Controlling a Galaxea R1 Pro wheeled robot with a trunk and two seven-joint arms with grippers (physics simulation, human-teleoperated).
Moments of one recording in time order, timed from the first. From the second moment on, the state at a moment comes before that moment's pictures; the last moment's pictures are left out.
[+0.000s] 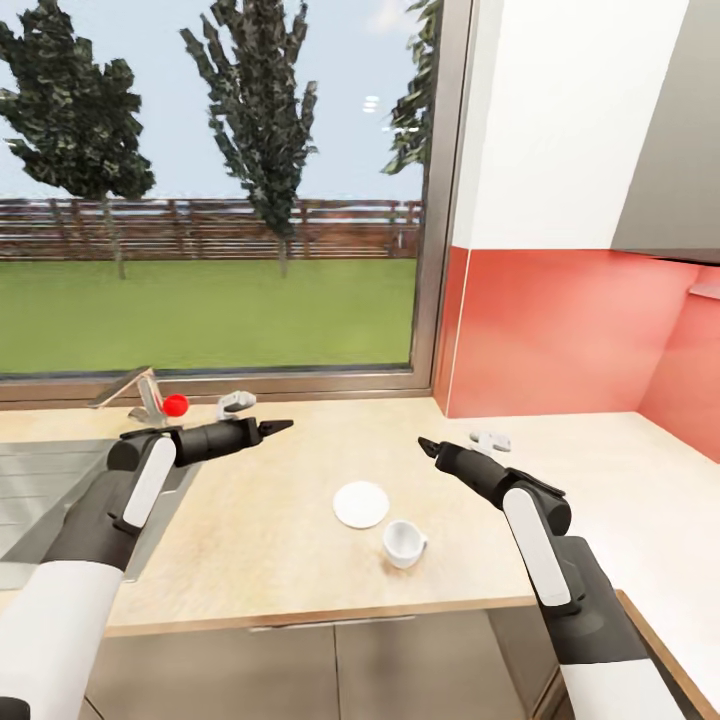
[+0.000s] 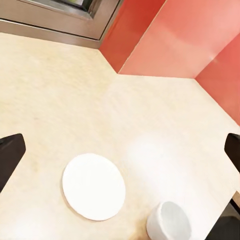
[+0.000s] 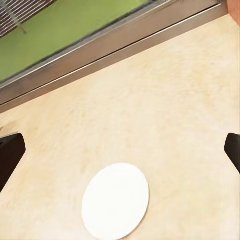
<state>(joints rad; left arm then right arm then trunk) -0.77 0.18 -0.01 -1.18 0.44 0.87 -0.57 -0.53 0.01 0.06 -1.48 -0.59 0.71 -0.12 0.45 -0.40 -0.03</state>
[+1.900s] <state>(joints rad) -0.78 0.19 -0.01 -0.95 0.48 0.94 -0.68 -0.53 -0.04 0.06 -1.38 -0.81 1.03 0.05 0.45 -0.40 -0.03</state>
